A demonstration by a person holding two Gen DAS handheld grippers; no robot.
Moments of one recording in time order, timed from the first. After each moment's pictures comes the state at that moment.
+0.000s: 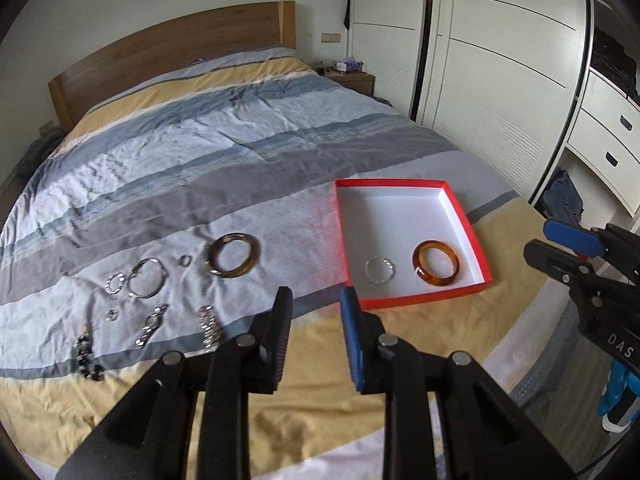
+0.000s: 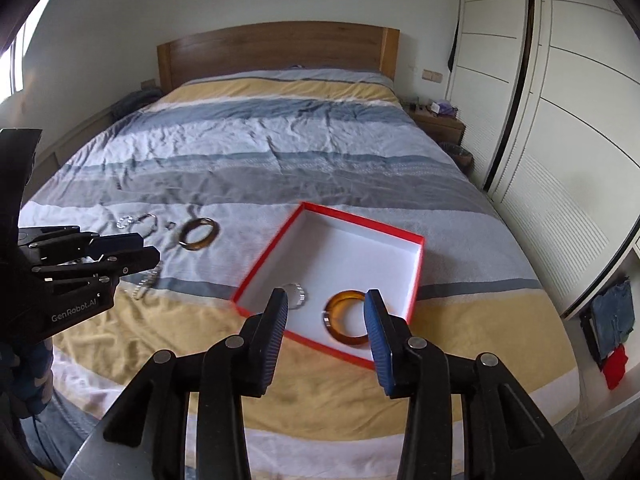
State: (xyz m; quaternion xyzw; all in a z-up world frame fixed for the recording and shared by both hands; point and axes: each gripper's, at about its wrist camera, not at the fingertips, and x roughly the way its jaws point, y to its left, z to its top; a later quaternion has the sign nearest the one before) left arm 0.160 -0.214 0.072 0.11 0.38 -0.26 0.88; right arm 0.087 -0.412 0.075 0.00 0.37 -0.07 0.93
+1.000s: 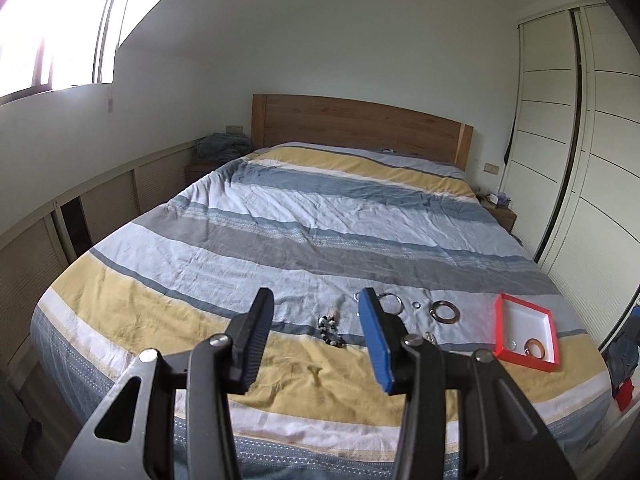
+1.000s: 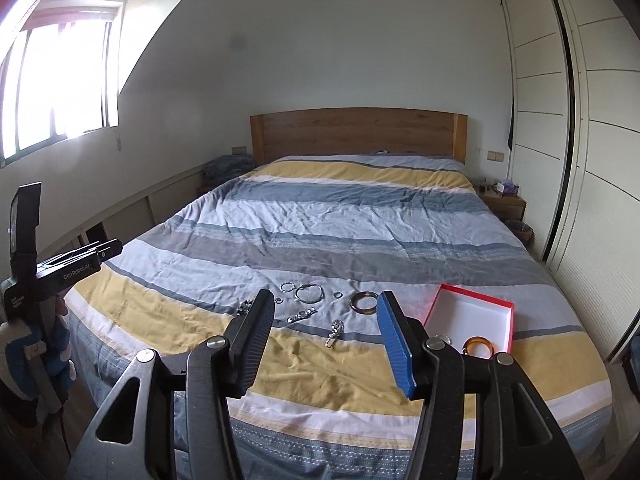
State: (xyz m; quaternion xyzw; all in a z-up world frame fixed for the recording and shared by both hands) left arm 0.038 0.120 0.184 -0.04 0.25 -0.01 0.97; right arm -0.045 -0.198 0.212 0.01 0.24 0.05 0.97
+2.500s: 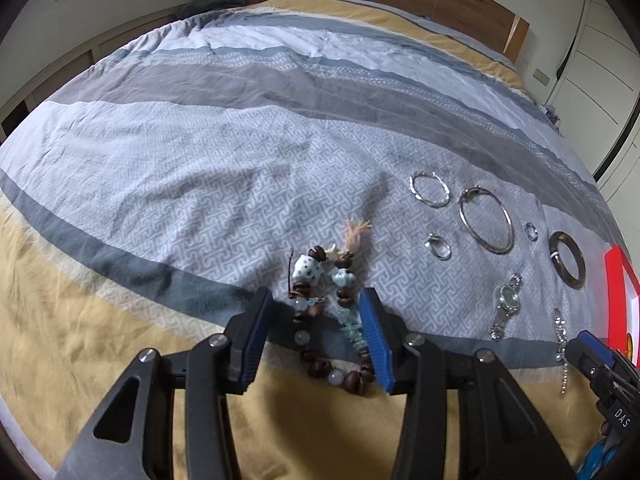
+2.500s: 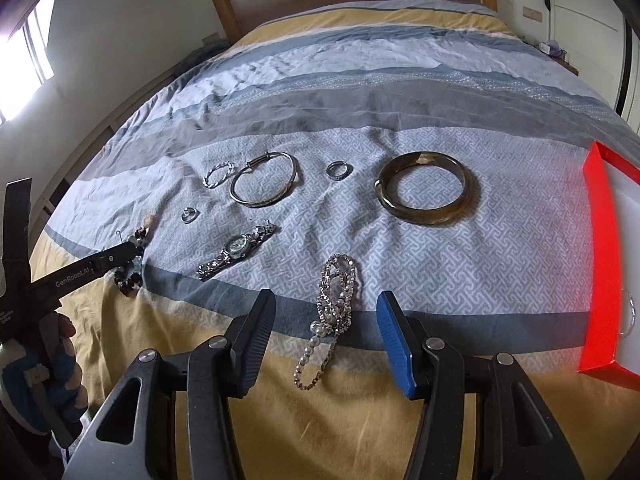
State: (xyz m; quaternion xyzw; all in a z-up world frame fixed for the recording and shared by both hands) left arm 0.317 0.074 -0.093 -0.07 0.47 0.00 0.88; right arm 0.279 -0.203 -0.089 0.08 0.46 0.08 0.88
